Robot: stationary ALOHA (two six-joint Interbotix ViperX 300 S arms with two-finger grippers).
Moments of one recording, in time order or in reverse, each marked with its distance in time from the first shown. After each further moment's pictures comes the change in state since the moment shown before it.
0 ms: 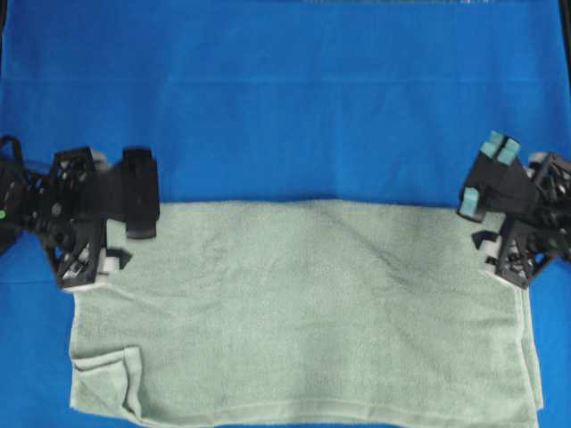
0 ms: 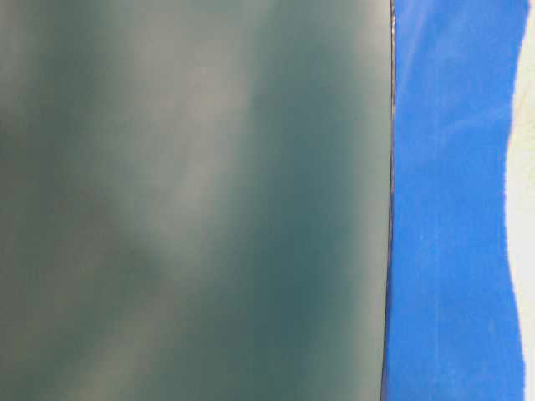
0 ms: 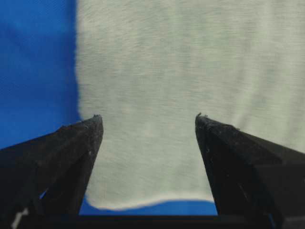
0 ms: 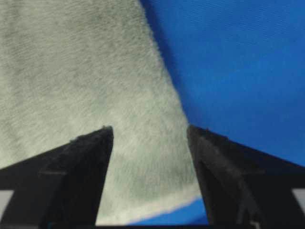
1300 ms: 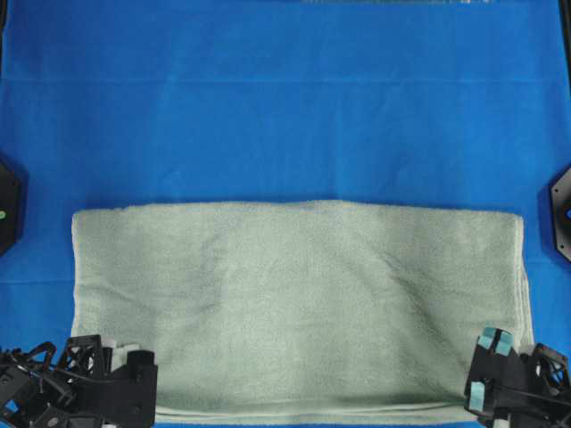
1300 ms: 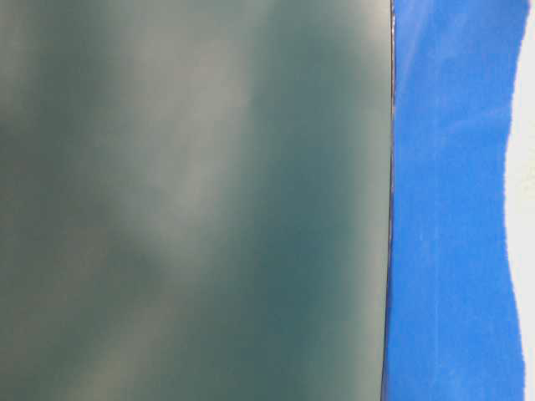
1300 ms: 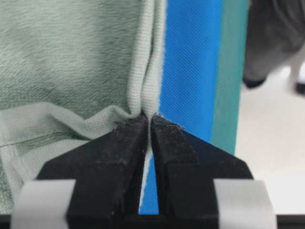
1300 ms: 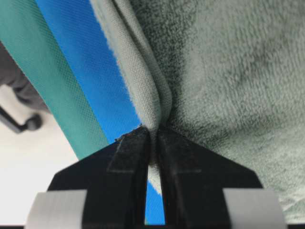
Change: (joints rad) left arm -0.618 0.394 -0.206 -0.155 -0.225 -0.425; right arm 0.634 0.400 -0.252 0.244 -0.324 0.500
